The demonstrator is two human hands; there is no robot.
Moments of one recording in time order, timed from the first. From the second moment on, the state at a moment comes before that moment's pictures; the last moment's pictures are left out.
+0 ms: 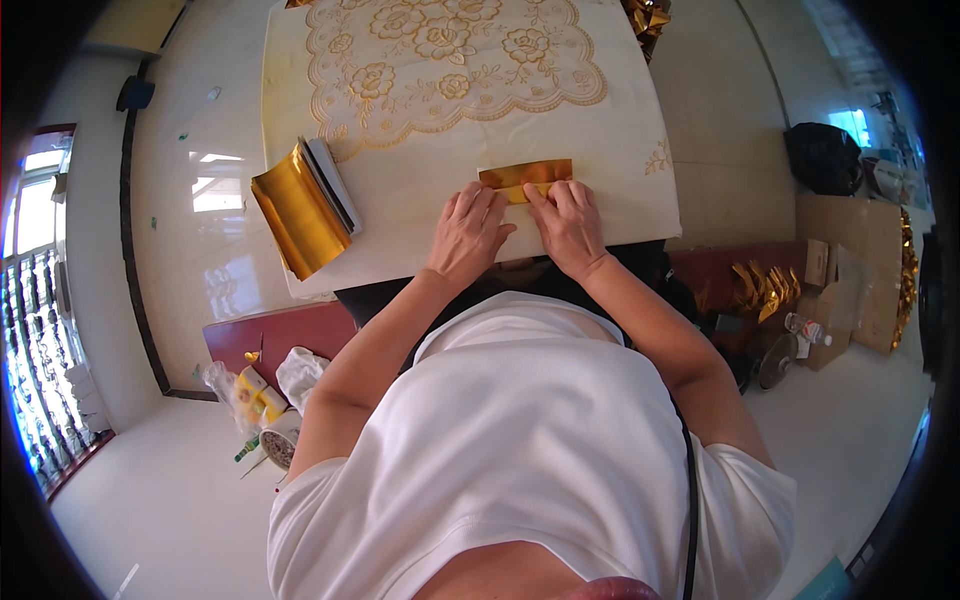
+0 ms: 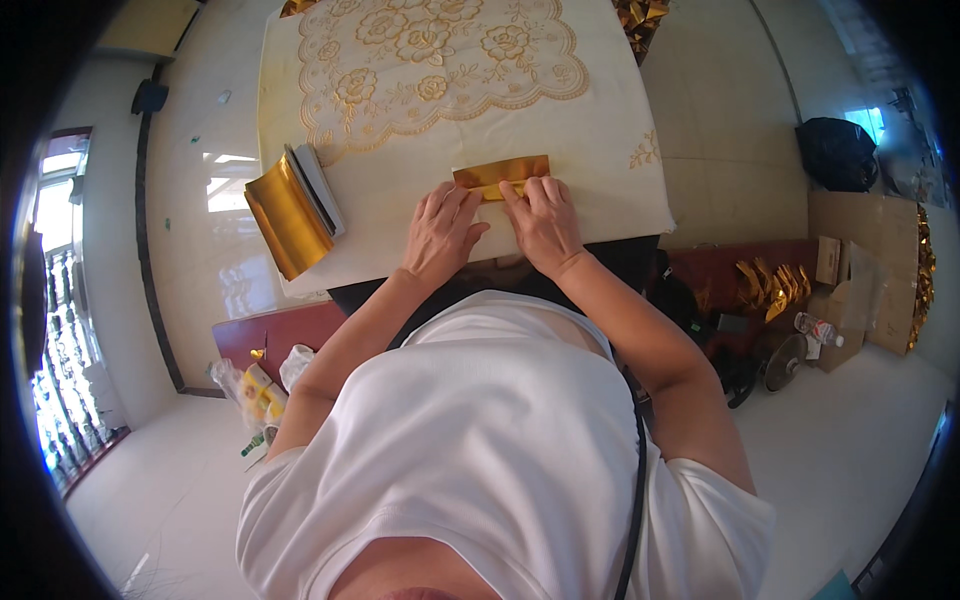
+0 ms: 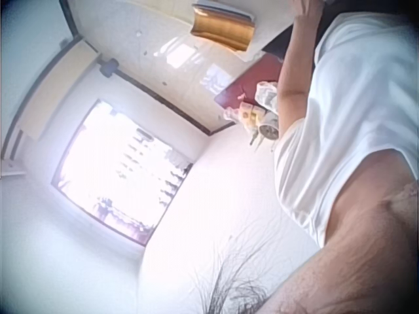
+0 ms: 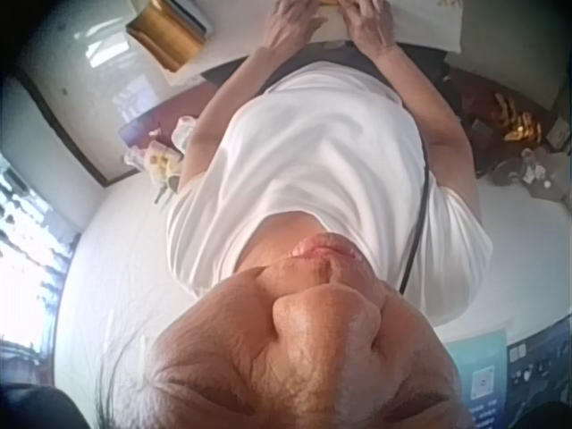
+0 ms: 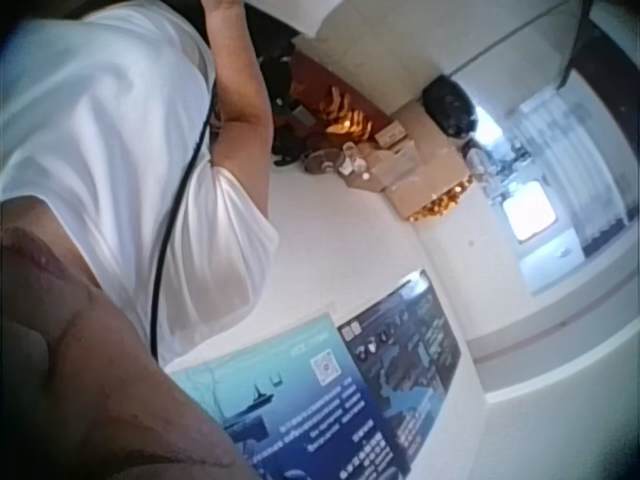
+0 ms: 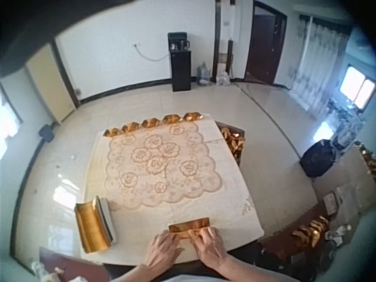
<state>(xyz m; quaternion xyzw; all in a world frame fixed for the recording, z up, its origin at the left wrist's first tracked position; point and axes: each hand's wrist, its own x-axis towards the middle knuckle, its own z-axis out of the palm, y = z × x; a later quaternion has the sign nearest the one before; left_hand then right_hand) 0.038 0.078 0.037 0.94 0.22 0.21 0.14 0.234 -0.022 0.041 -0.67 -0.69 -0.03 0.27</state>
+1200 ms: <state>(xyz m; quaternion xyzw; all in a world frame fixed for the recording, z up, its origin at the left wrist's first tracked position) 0.058 0.126 0.028 0.88 0.31 0.30 0.21 0.291 -0.002 0.032 -0.72 -0.61 0.00 0.32</state>
